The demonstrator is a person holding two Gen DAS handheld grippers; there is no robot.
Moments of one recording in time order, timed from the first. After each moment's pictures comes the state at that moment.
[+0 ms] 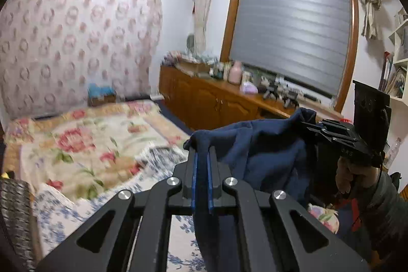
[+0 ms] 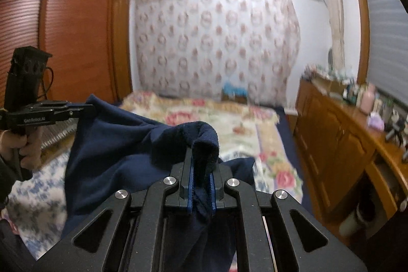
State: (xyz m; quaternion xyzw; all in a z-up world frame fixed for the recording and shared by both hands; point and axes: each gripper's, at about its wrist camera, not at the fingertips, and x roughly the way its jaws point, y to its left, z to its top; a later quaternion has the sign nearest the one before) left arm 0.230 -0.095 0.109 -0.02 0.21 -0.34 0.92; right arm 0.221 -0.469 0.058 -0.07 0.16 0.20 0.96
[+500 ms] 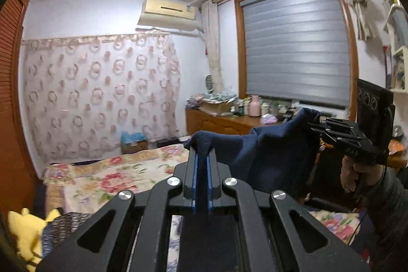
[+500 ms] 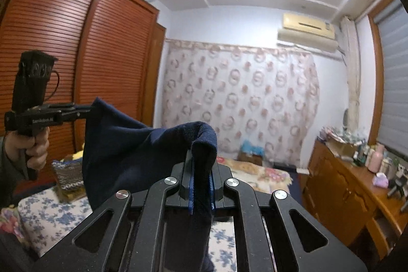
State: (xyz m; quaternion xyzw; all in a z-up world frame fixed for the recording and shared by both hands) left arm 0.144 -0.011 0.179 0.03 0.10 -0.27 0.96; right arm 0.148 -0.399 0.133 -0.10 0.04 0.26 0.96
